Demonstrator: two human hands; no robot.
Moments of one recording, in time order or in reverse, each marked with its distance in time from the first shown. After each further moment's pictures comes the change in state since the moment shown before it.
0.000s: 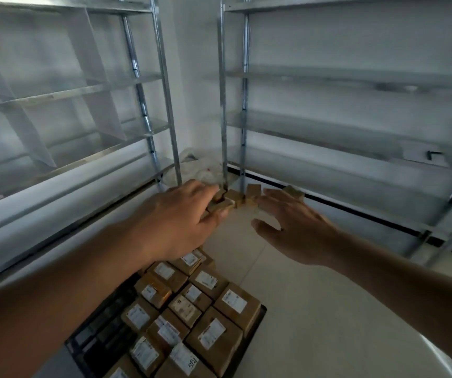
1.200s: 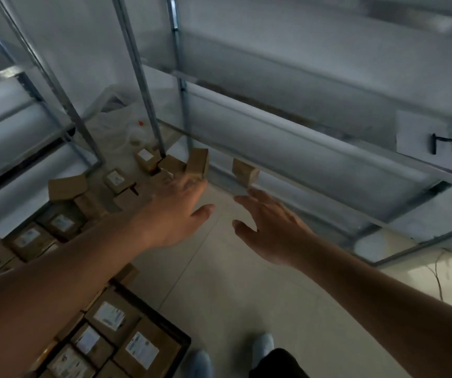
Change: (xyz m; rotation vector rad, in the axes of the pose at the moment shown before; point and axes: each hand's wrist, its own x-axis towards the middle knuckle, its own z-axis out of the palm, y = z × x) left_hand 0.635 0.111 0.190 -0.145 -0.342 -0.025; right_hand 0.358 0.498 -0.003 0.050 -0.314 0.246
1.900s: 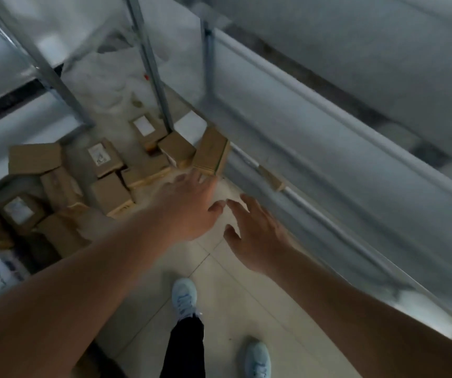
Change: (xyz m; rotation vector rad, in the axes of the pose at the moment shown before) left_hand 0.474 -0.171 0.147 -0.021 -0.079 -0.216; right_hand 0.488 0.153 0.123 -0.005 -0.224 -0.068
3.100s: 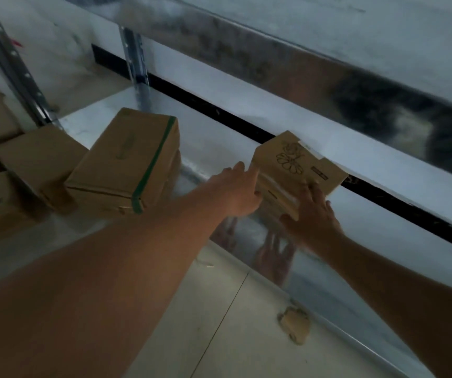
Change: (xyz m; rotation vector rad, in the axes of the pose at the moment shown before) left_hand 0.632 -0.014 0.437 -0.038 0.094 0.309; right_hand 0.515 0.432 0.289 0.051 0.427 0.443
